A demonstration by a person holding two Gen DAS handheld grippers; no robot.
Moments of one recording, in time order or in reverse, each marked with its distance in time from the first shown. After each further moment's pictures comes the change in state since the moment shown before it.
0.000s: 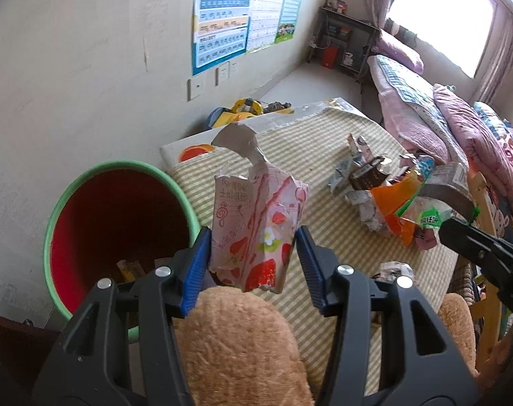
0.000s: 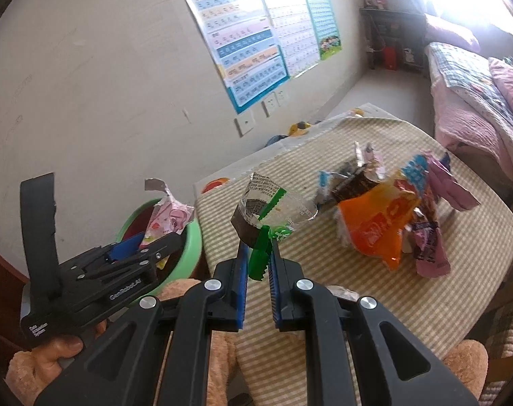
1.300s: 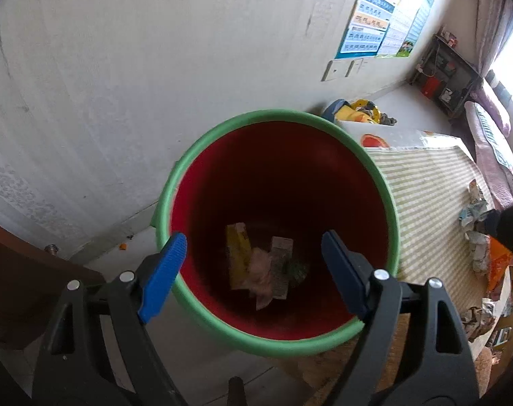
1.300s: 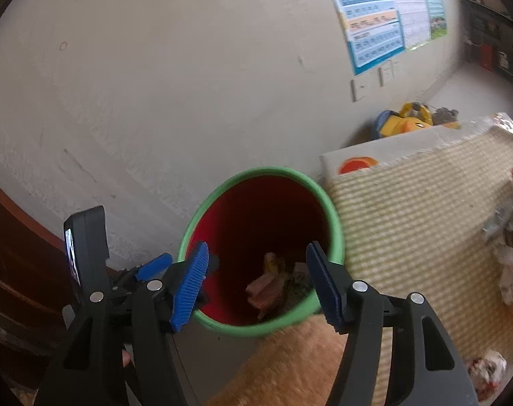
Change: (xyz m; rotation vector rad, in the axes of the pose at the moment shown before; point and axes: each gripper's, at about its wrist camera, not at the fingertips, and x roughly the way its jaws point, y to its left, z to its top) left arm 0.010 0.176 -0.039 -0.345 0.069 0.245; right arm 0.113 0.127 0.022 -0.157 0.184 0.244
